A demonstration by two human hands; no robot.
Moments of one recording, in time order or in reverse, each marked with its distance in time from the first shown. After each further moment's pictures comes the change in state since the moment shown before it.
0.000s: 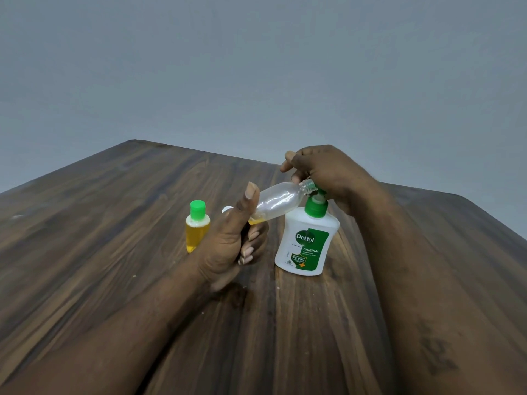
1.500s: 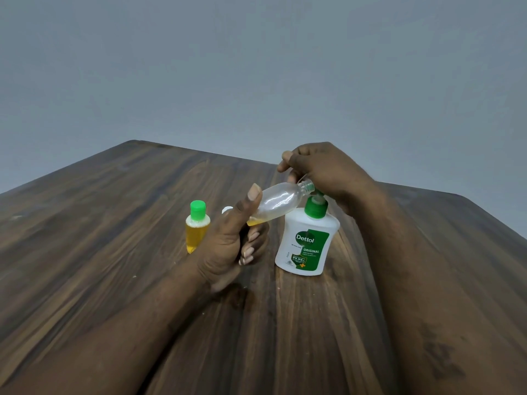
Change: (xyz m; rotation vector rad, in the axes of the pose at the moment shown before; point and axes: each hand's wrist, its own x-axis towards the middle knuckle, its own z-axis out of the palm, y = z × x) left_hand 0.003 -0.003 -0.002 -0.042 0.016 -0.013; right_hand 0.000 0.000 0.002 -0.022 0.023 -0.076
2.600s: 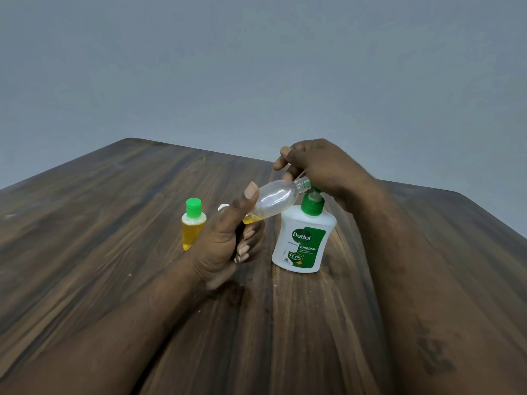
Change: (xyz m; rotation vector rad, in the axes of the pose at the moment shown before) left_hand 0.003 -0.008 -0.005 -0.029 0.033 -0.049; right_hand -0.001 -0.002 -0.001 -0.031 -0.010 0.023
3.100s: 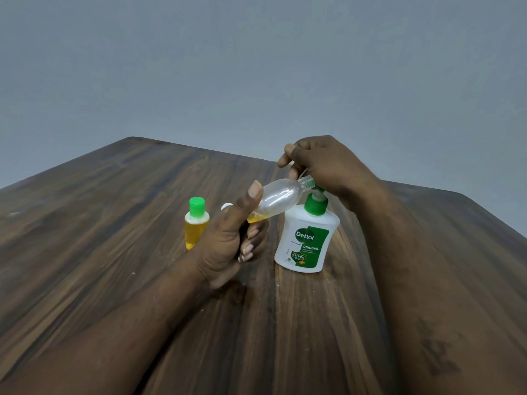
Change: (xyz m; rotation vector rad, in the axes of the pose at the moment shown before) left_hand -0.003 0.004 0.001 0.021 -0.007 0.029; right_hand 0.001 0.002 0.000 -0.009 0.032 -0.060
